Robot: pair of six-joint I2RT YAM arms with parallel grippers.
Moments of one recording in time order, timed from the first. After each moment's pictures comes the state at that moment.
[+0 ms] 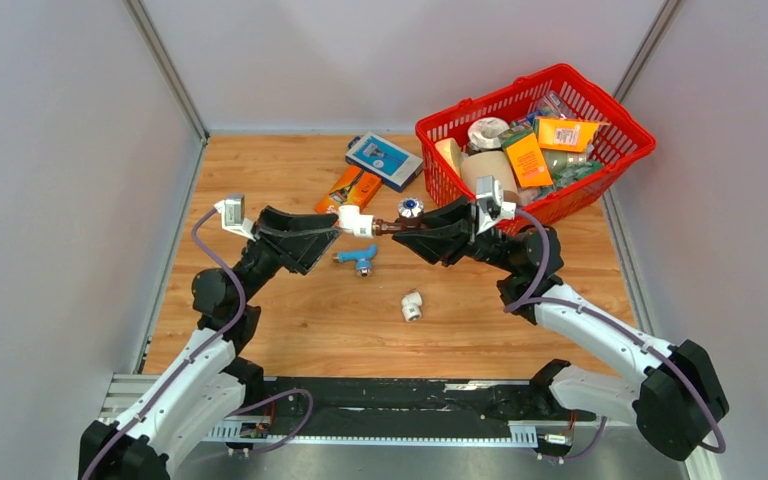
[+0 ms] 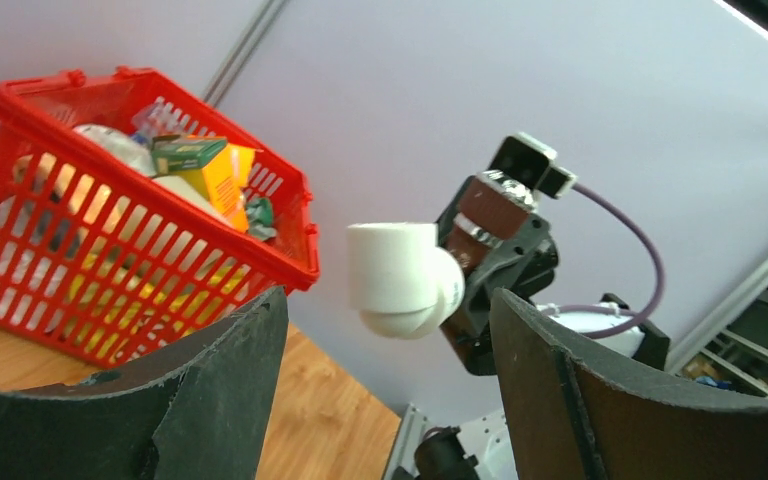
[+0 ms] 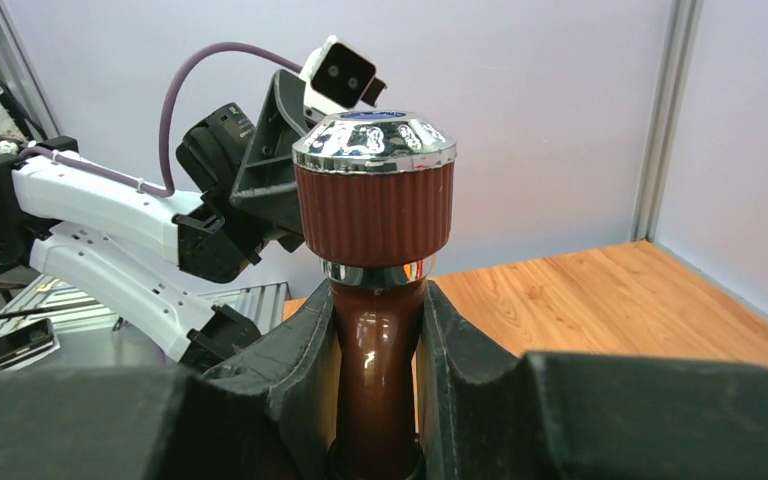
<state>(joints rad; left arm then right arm) -0.37 0.72 0.39 0.88 0.48 -1.04 0.65 1.09 0.67 0.97 -0.66 0.46</state>
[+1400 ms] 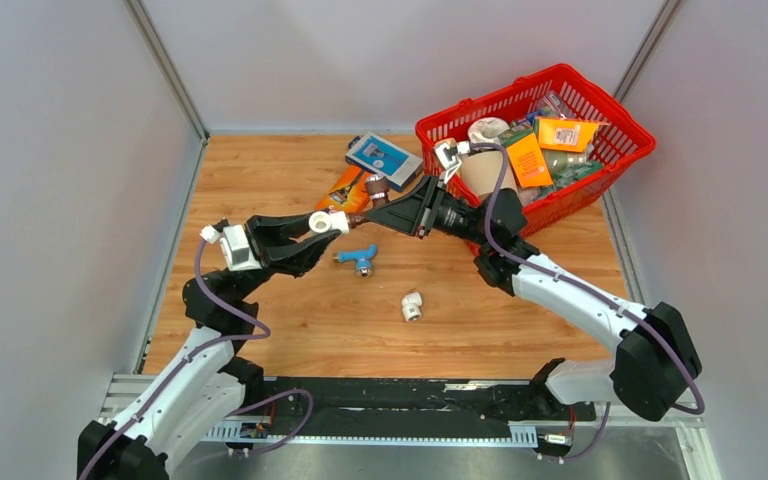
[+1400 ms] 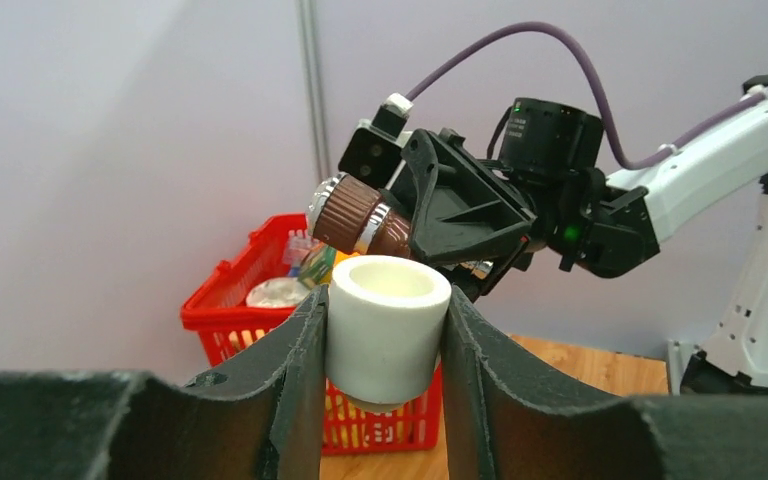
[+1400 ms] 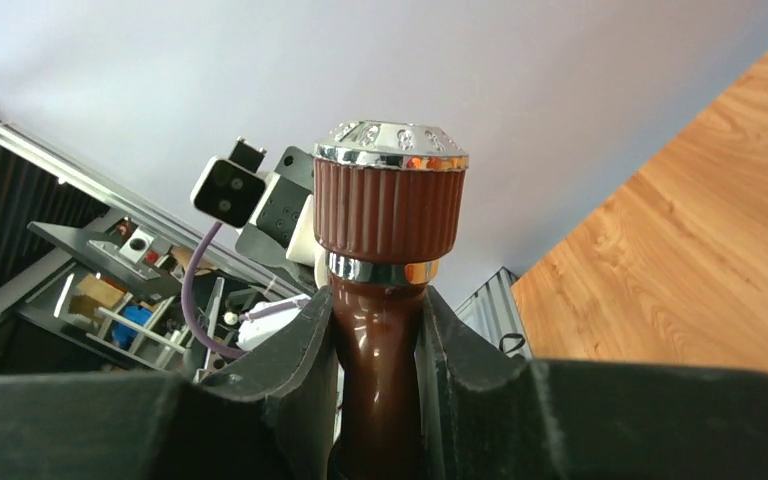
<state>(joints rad) -0.39 0.73 0.42 1.08 0.64 -0.42 0.70 1.30 0.90 0.74 -0.59 1.15</state>
